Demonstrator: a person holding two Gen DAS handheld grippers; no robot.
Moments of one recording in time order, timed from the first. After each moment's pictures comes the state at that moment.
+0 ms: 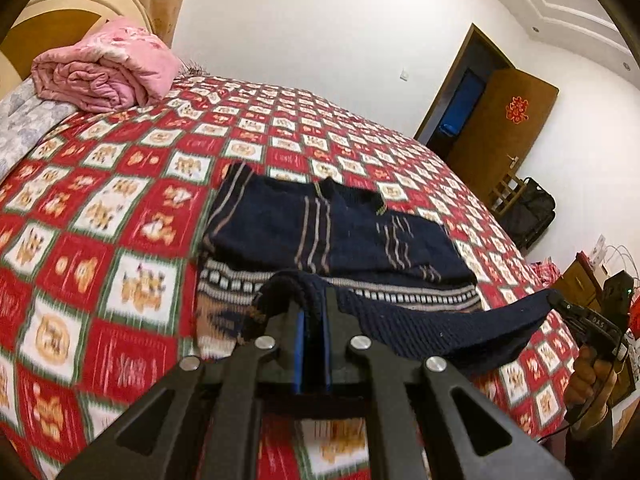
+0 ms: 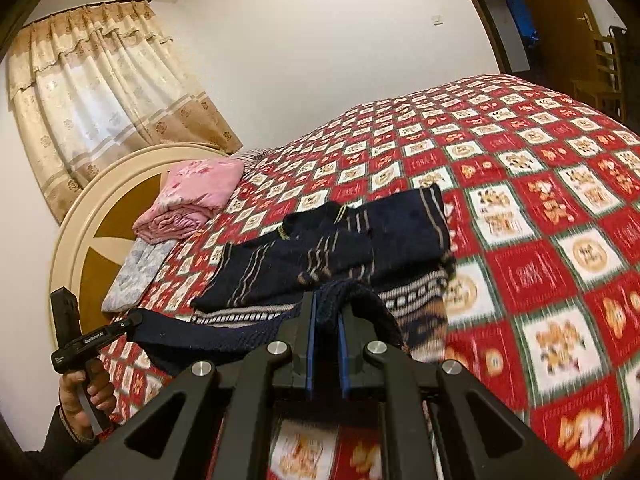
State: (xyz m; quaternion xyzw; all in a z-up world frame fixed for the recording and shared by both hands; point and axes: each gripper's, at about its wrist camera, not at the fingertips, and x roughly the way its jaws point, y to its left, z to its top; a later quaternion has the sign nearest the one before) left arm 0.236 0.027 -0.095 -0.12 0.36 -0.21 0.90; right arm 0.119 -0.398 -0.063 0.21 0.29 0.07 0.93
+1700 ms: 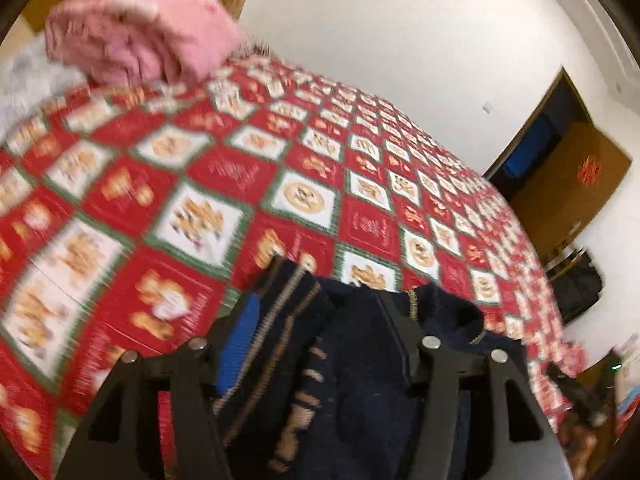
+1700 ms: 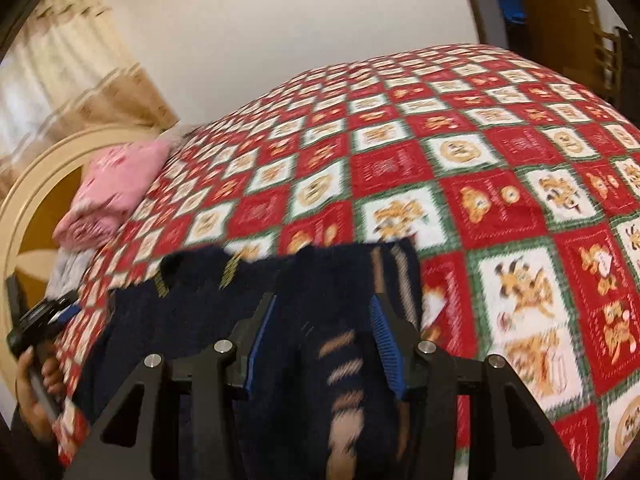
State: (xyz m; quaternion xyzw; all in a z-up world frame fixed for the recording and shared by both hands) left arm 0.452 0.025 -0.129 -0.17 0.39 -0.09 0.90; right arm 0.344 -0.458 -0.129 0.18 0.38 0.02 0.91
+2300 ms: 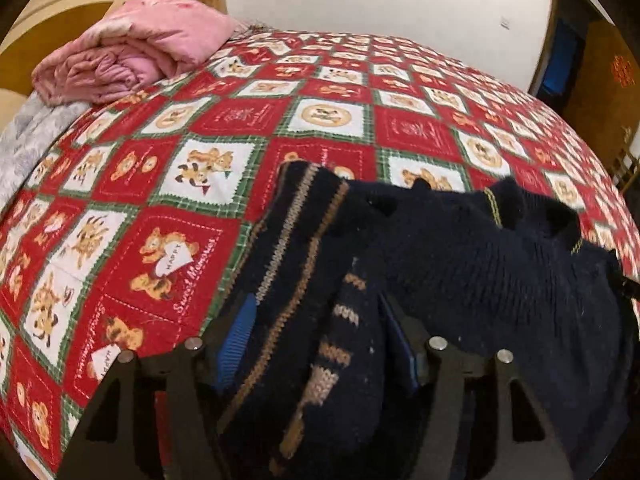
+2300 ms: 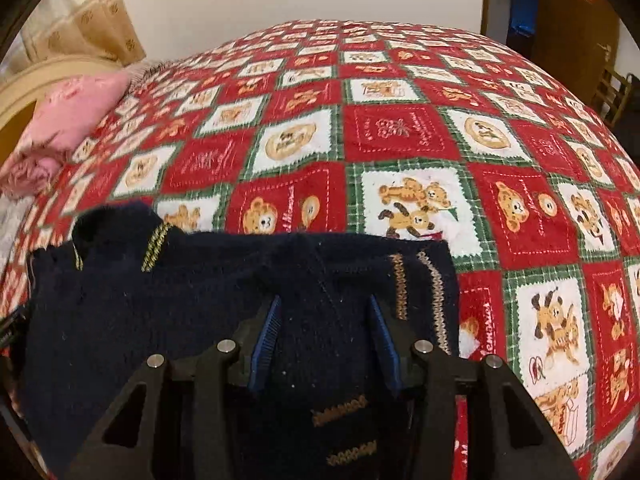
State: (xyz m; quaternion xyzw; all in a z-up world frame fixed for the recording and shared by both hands) left arm 0.454 -0.020 -0.197 -0.02 0.45 -0.02 0.89; right arm 0.414 -0.438 -0.175 0.09 0.45 -0.05 0.89
